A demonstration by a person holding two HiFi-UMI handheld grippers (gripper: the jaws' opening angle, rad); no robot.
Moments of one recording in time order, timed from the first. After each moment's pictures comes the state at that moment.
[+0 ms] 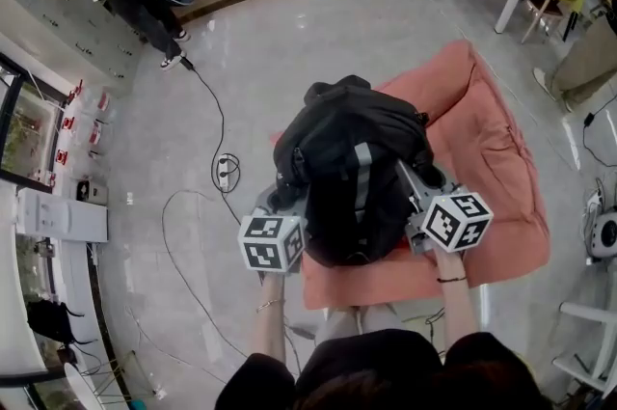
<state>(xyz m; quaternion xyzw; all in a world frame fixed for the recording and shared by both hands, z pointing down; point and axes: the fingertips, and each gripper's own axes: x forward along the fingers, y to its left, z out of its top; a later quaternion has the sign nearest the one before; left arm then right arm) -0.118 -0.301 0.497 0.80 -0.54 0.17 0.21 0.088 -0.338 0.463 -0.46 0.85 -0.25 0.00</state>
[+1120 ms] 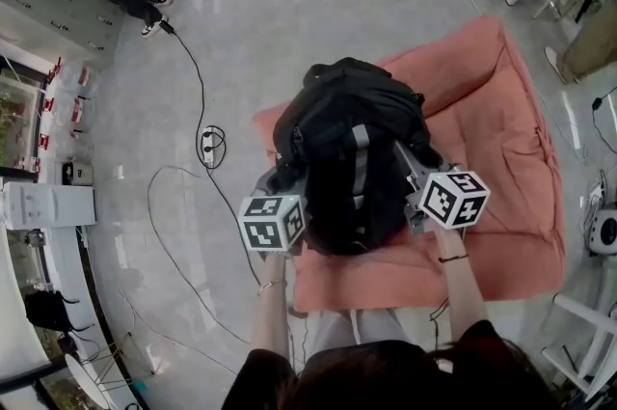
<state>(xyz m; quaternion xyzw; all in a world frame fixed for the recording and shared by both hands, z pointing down) -0.126 -0.370 0.620 0.77 -0.55 0.18 0.29 0.079 -0.420 0.589 -0.45 0.84 -0.30 -0.06</state>
